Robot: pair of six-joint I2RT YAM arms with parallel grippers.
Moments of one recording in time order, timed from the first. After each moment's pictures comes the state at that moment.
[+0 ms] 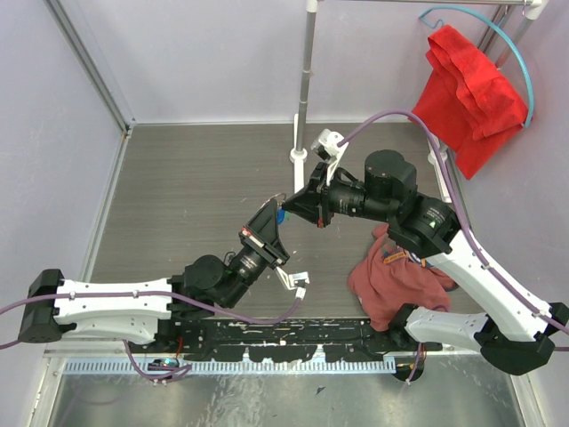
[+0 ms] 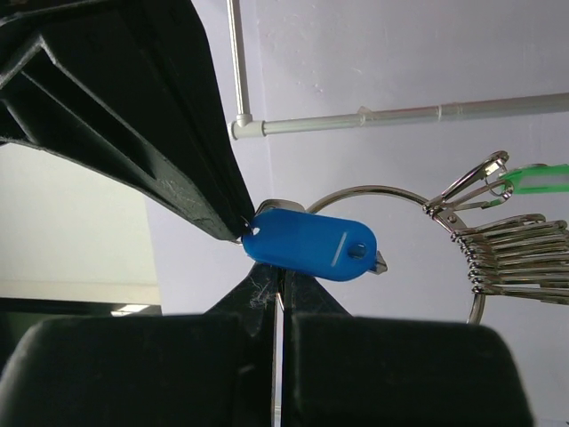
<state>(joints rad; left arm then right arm) -1.45 1.03 0.71 0.57 -0.72 1.97 0.83 1.09 1.42 -0.52 -0.36 0.20</state>
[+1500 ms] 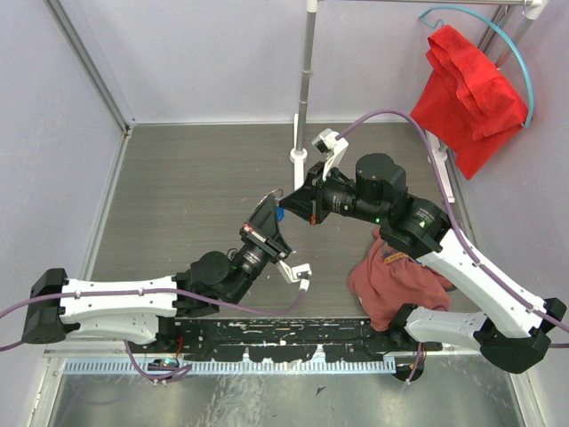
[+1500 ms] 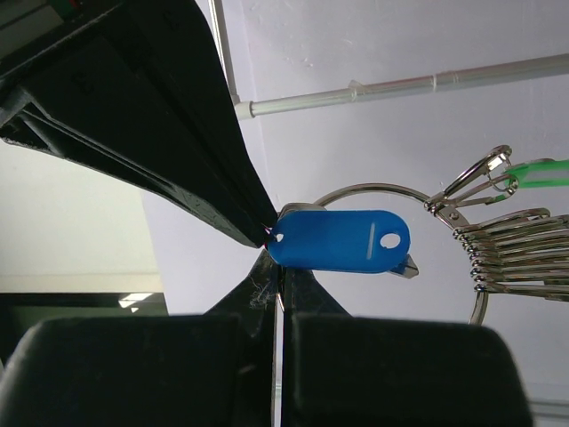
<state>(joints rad) -1.42 1.07 0.73 0.58 -0.77 1.99 0.84 1.10 1.36 -0.47 -0.24 0.38</state>
